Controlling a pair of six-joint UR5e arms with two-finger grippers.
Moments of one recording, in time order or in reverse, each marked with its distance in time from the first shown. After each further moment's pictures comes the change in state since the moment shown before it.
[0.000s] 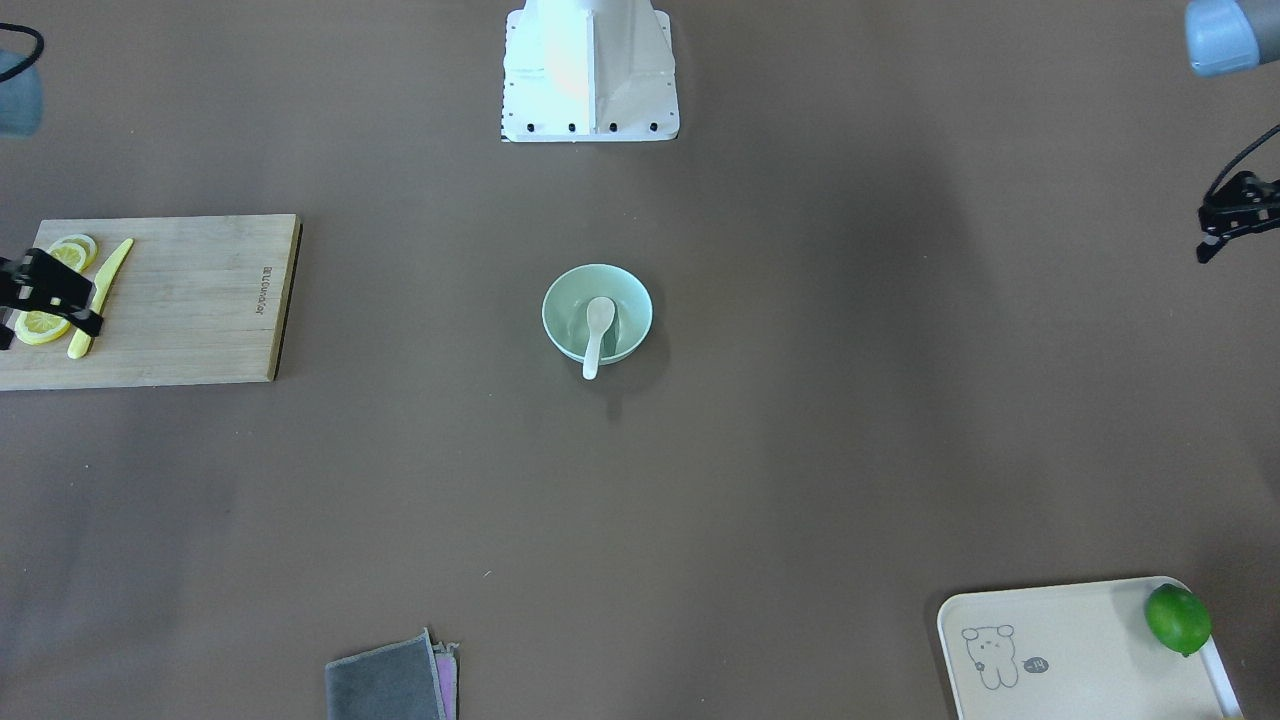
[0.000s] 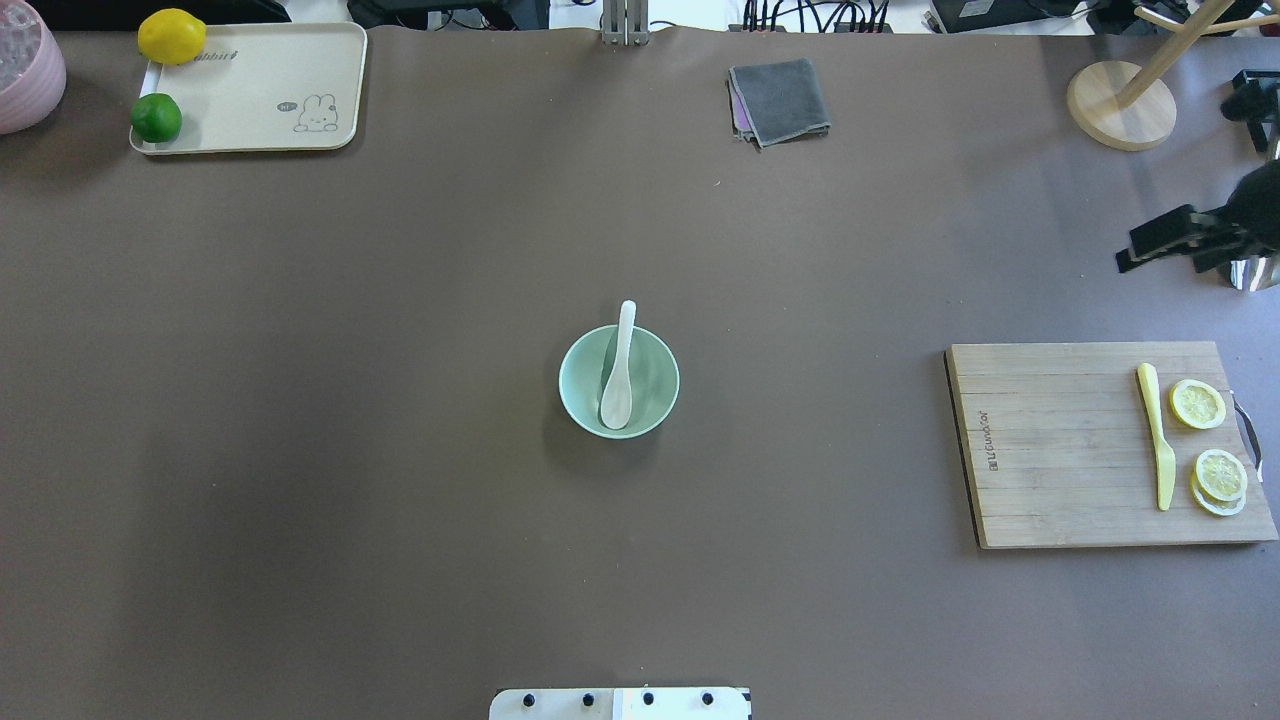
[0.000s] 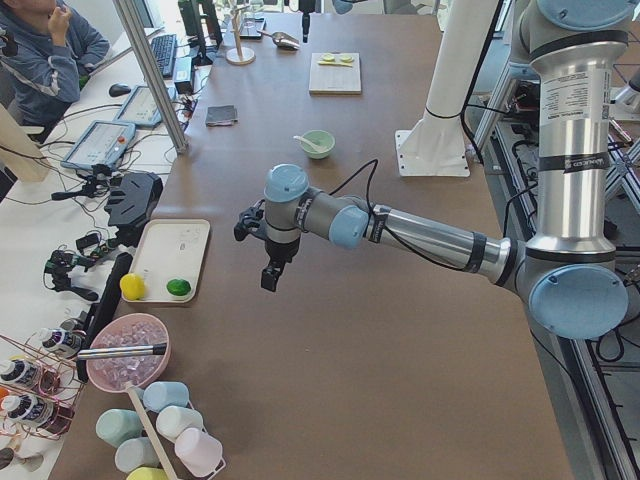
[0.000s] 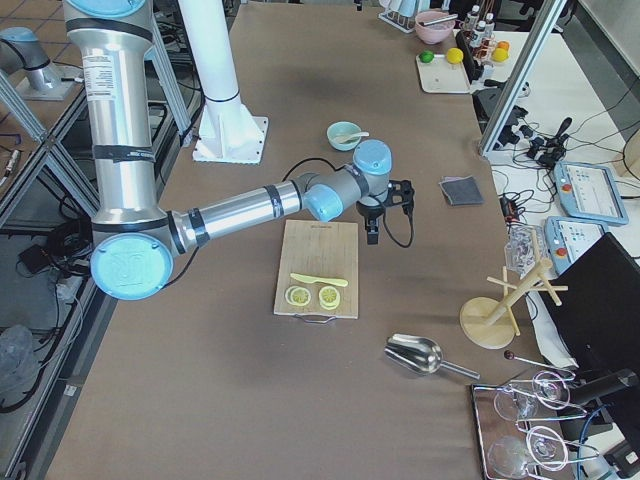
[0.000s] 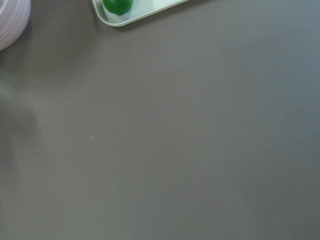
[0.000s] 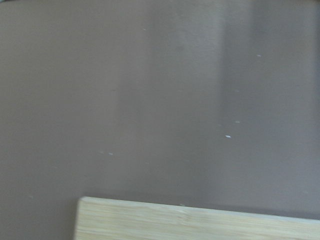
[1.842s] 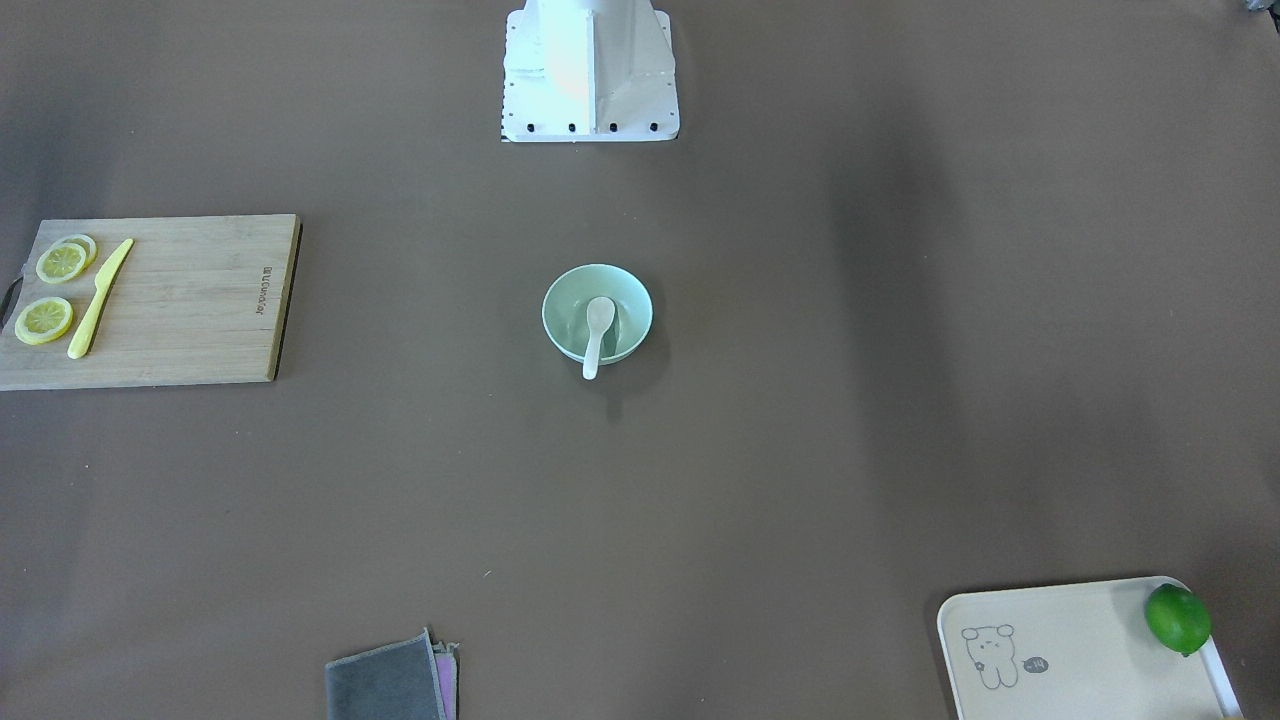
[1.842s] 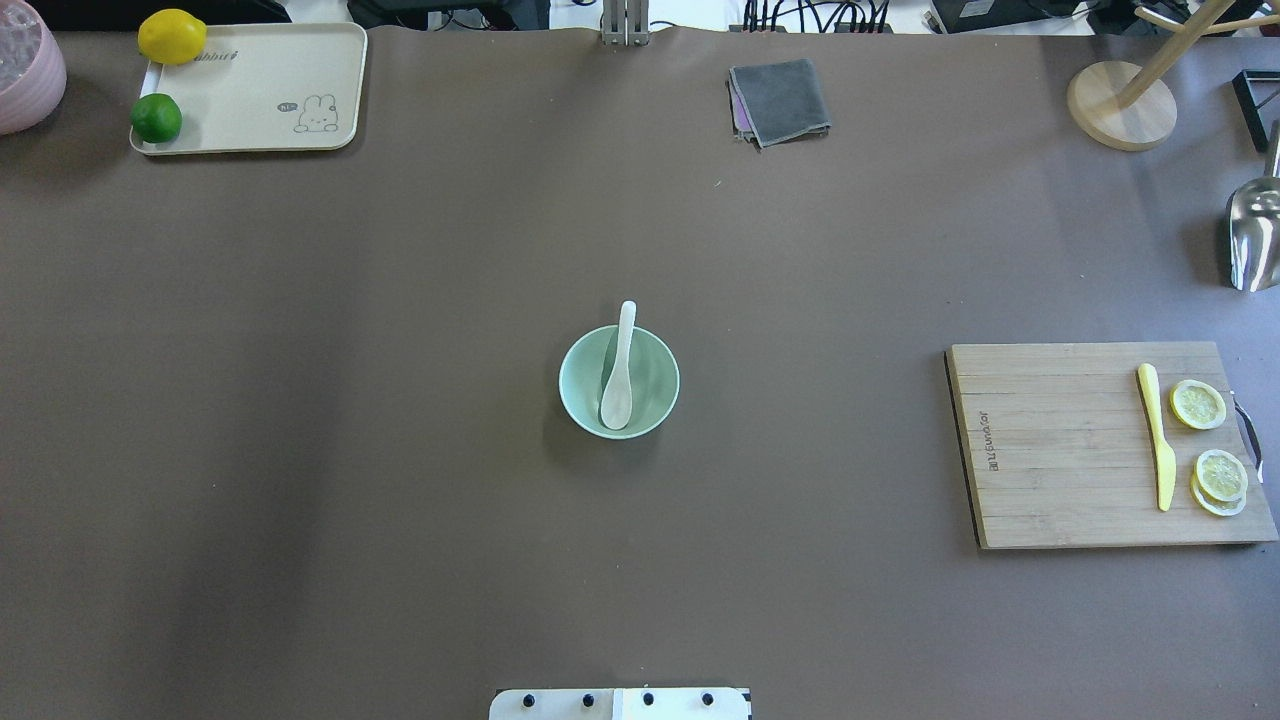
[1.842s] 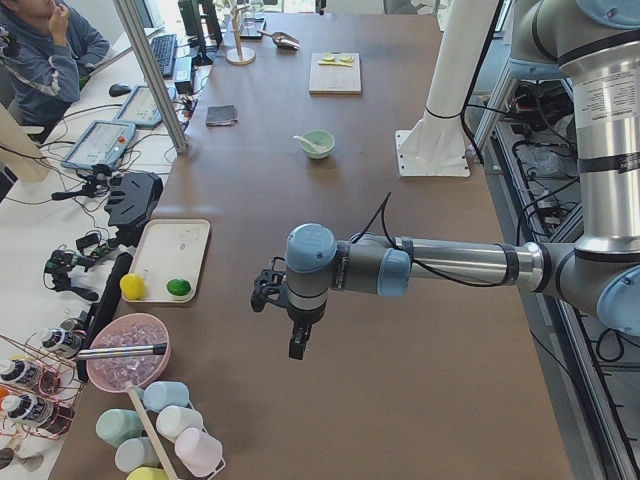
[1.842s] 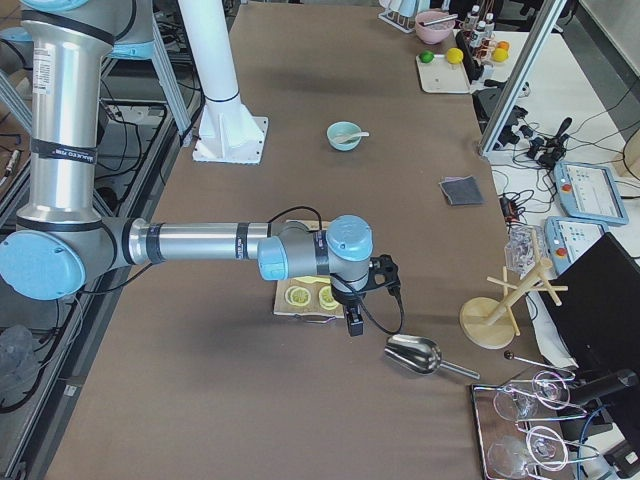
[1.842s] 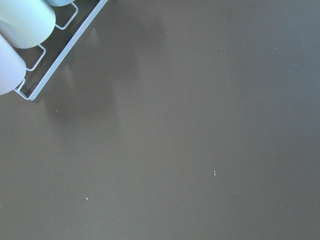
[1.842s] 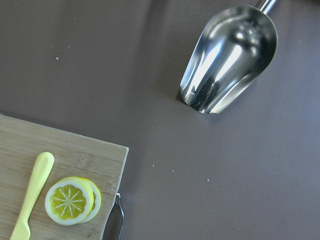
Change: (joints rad) left arm -0.199 0.107 0.016 0.120 -0.043 0.129; right arm 0.264 -0.128 -0.087 -0.151 -0.028 -0.609
